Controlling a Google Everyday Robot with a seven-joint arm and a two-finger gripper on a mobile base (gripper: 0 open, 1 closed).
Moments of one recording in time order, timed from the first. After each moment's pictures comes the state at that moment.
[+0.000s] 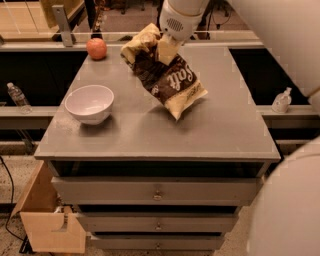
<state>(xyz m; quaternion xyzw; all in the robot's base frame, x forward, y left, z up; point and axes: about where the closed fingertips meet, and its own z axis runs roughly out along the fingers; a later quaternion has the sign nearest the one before) 0.658 -0.028 0.972 -0.54 0.81 -0.01 0.22</state>
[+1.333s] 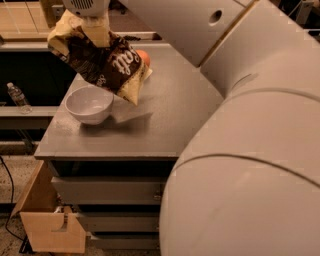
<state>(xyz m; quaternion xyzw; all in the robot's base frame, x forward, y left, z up) 0.624 0.118 1.029 -0.70 0.67 -0.16 0.16</state>
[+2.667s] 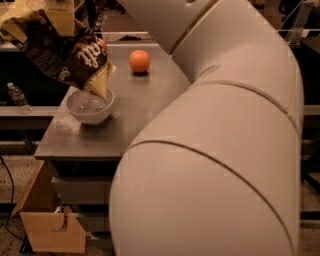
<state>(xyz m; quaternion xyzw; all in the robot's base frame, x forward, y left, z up) 0.606 0.185 1.060 -0.75 0.62 -0.09 0.20</state>
